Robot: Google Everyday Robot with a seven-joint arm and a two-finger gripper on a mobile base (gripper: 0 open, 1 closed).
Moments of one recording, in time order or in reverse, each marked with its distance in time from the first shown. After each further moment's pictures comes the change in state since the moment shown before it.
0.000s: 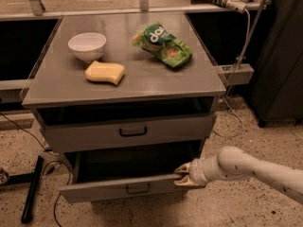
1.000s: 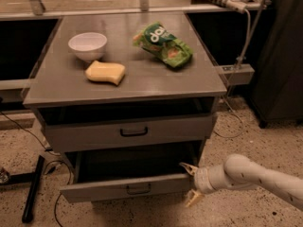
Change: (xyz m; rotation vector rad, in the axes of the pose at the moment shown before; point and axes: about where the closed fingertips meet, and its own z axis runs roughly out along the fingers) arm 0.015 0.034 0.000 -0.040 -0.033 0.067
